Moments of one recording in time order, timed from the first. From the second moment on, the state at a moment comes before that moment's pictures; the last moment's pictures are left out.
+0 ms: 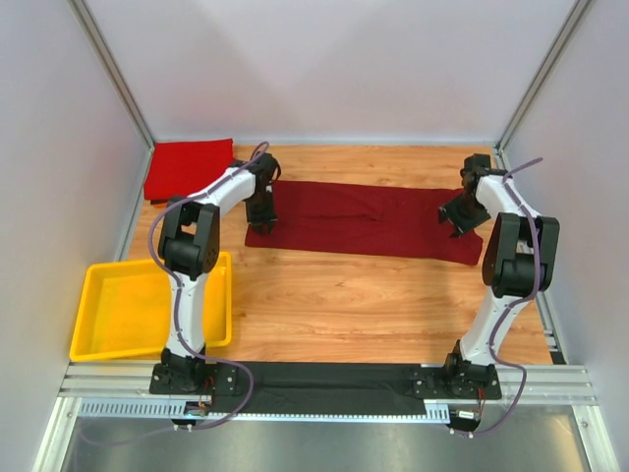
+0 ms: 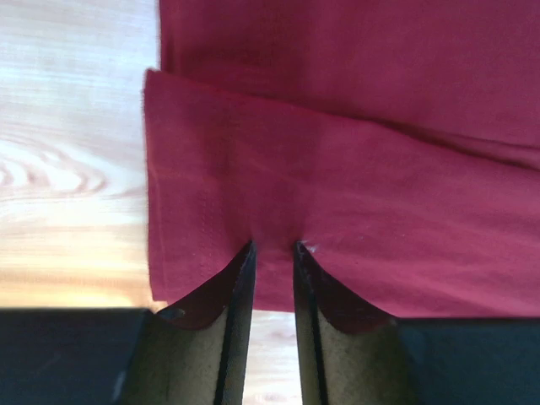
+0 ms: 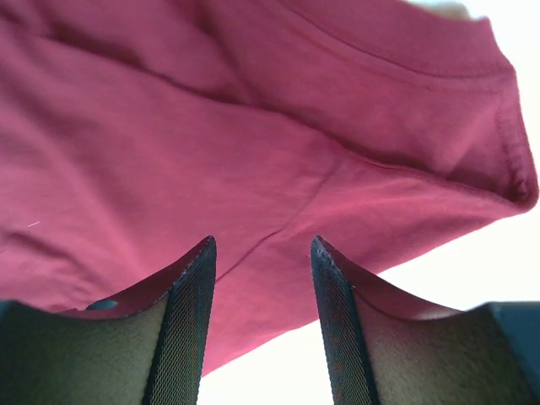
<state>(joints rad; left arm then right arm) -0.32 2.17 1.73 -0.91 -0.04 -0.45 -0.13 1.93 1.49 -0.85 0.07 0.91</state>
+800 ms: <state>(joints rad) -0.41 1.78 1.45 -0.92 0.11 -0.58 -0.16 2.35 2.00 -0.81 0.03 0.51</state>
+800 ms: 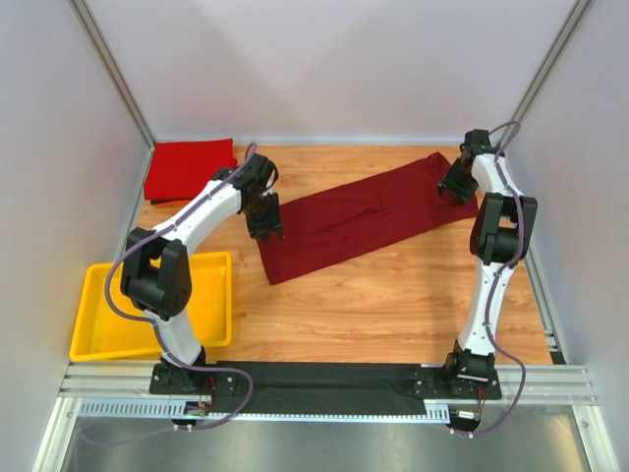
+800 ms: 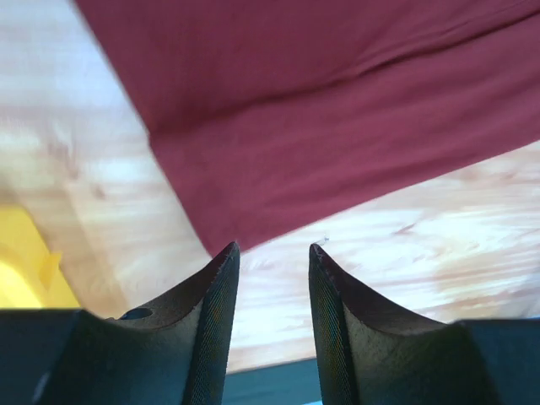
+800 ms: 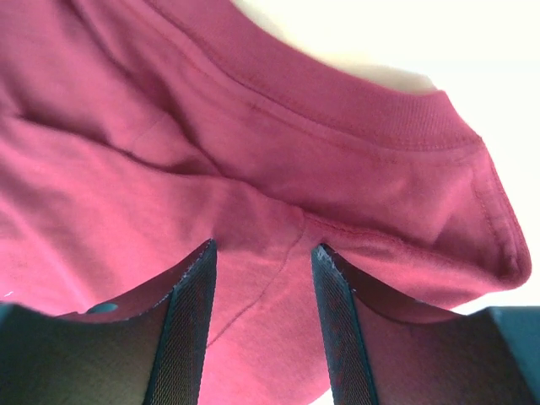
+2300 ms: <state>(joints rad) -0.58 1.91 1.77 -0.98 -0.01 -0.26 -0.33 2.17 1.68 -0.62 -0.12 0.55</state>
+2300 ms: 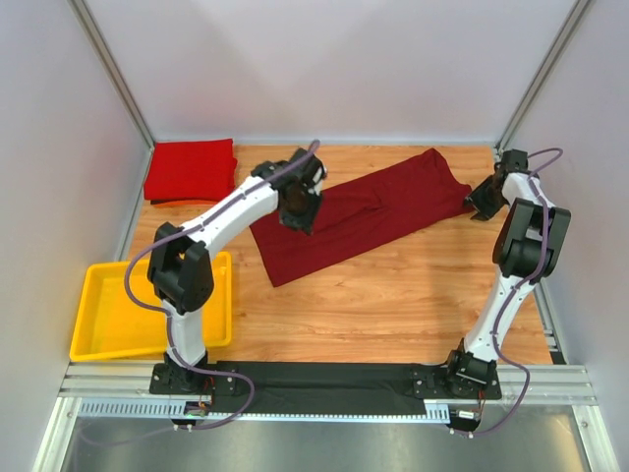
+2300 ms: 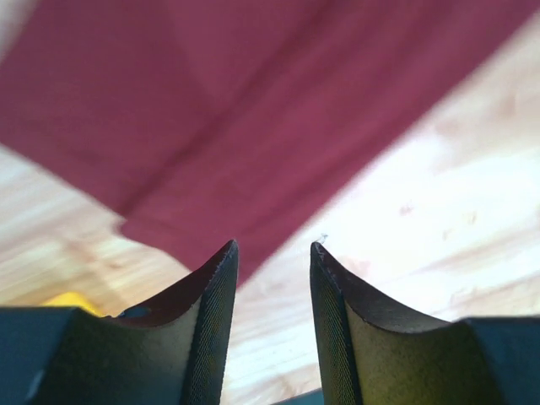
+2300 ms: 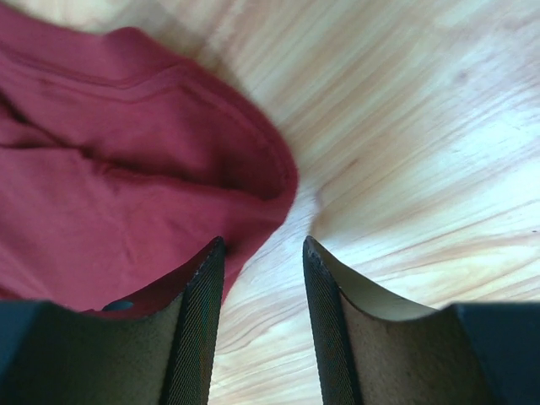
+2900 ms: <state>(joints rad) -0.68 1.92 1.42 -0.91 -0.05 -0.17 -0.35 2.23 1.76 -0.63 -0.13 0.56</state>
